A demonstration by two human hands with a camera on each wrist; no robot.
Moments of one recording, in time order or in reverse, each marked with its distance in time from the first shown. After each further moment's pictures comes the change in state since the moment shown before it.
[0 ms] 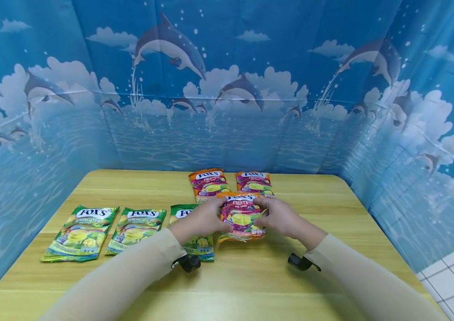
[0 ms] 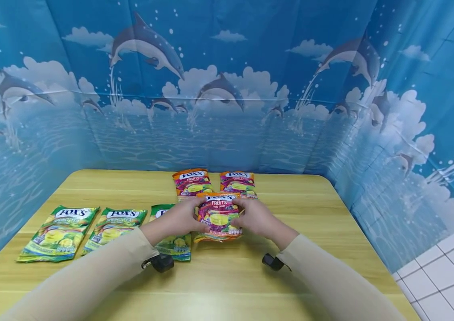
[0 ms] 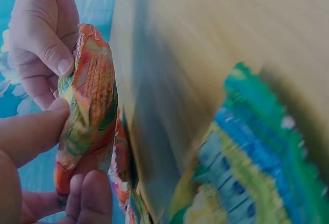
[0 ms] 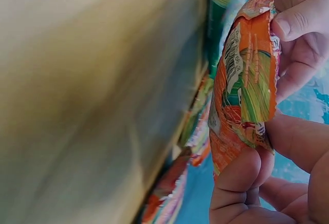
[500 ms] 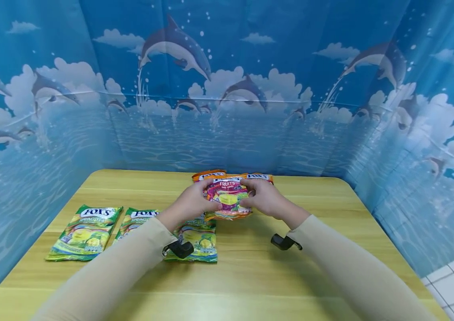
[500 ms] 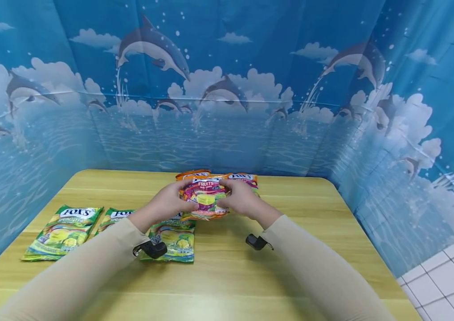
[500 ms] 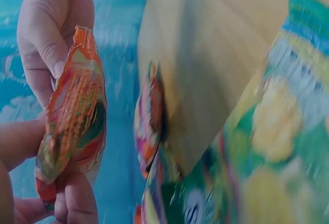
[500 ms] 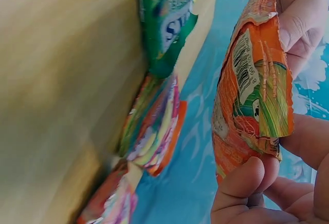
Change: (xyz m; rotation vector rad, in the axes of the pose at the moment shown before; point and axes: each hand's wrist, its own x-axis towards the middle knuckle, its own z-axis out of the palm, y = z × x) left_hand -0.001 -0.015 -0.049 -0.230 0.138 -0.072; right_hand 0.040 -0.042 -0.008 0.089 -0.006 -0.102
